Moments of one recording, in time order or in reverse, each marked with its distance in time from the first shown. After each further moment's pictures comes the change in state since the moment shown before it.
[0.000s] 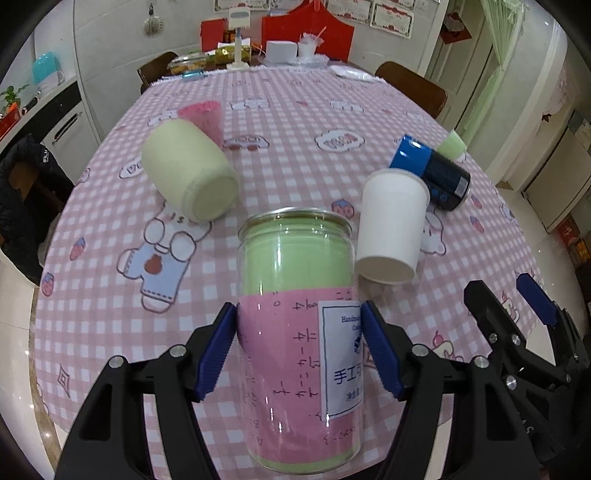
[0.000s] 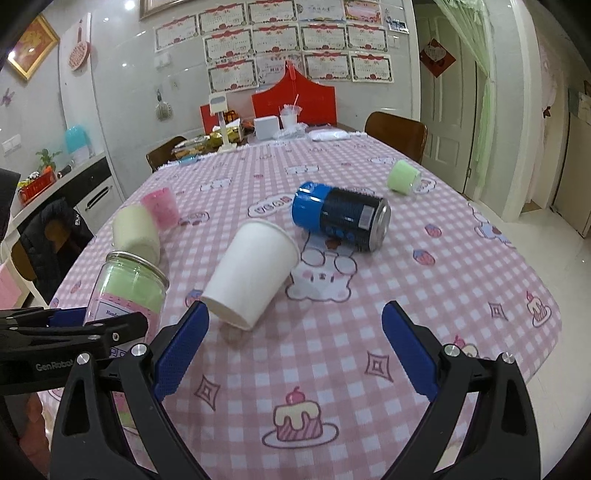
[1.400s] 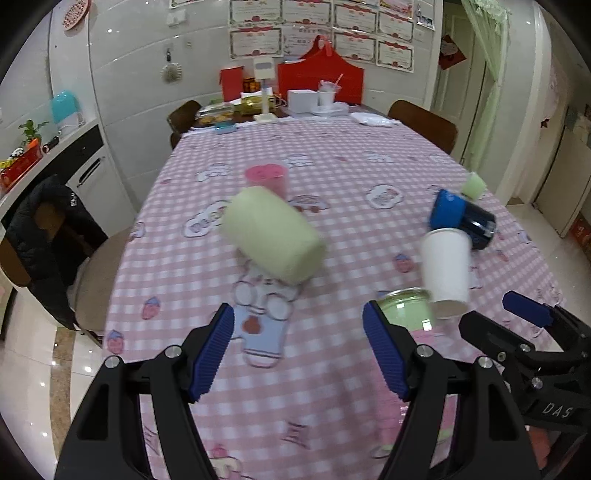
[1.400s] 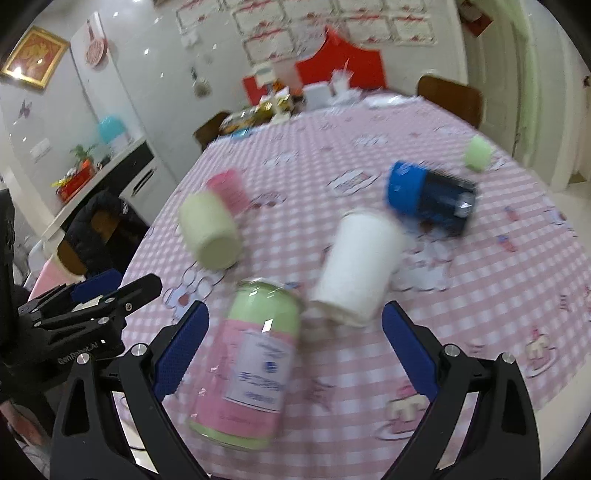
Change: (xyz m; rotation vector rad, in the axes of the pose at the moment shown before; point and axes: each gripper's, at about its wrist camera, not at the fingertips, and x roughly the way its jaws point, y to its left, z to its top) left arm -0.044 0.074 0.017 0.058 -0.181 0.088; right arm 0.022 0.071 0.034 0.035 0.201 0.226
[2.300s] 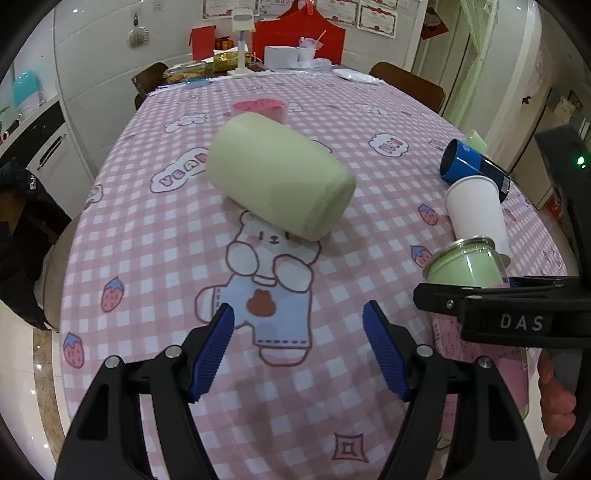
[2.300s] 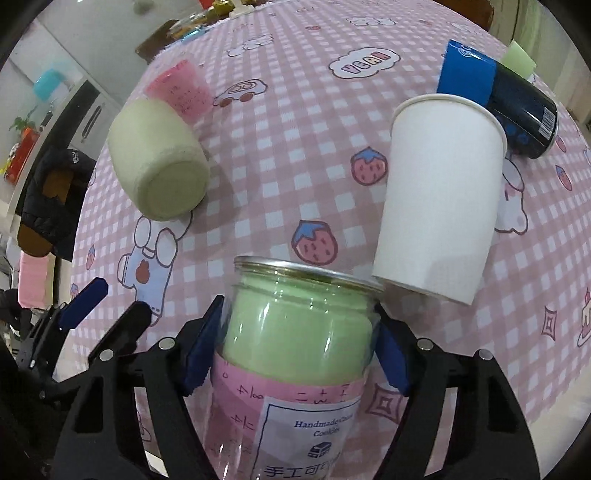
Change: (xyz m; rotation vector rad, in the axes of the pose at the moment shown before) left arm 0.071 0.030 -0.019 0.048 0.132 -0.150; right arm 0.094 0.014 0.009 0.119 0.369 -0.121
